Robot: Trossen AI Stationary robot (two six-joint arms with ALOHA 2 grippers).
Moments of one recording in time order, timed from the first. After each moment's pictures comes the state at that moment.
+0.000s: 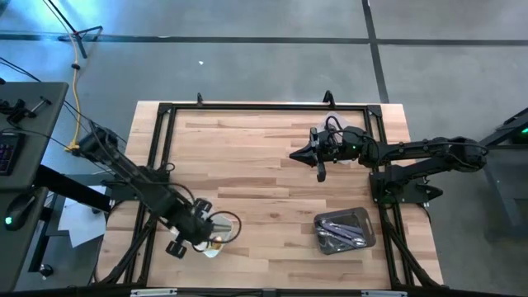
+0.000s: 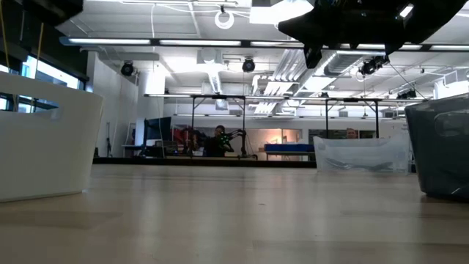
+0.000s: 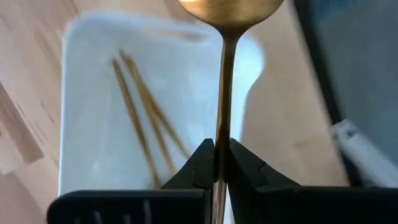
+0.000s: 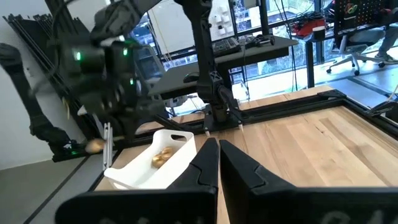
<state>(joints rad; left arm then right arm) -0.66 1.42 1.12 -0.96 0.07 -0.28 -0.20 1.16 0.54 0.61 -0.29 0.23</state>
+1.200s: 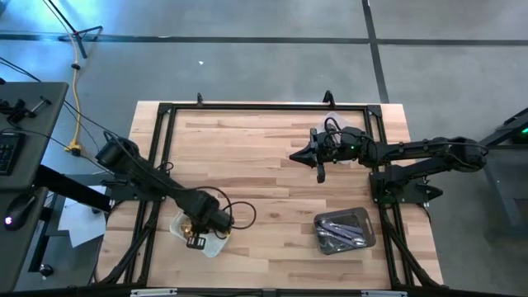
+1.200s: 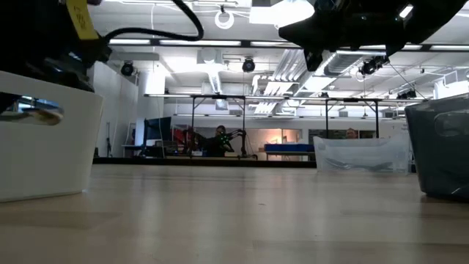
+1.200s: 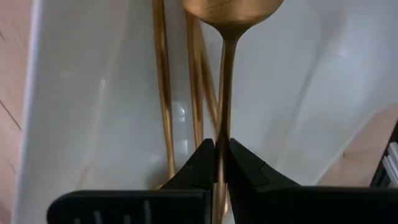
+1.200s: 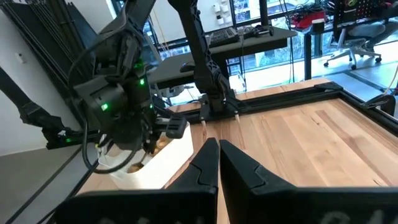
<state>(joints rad) -0.49 1.67 1.06 -0.97 0.22 -0.36 -0.20 1.16 0.54 0.56 -0.29 0.19</state>
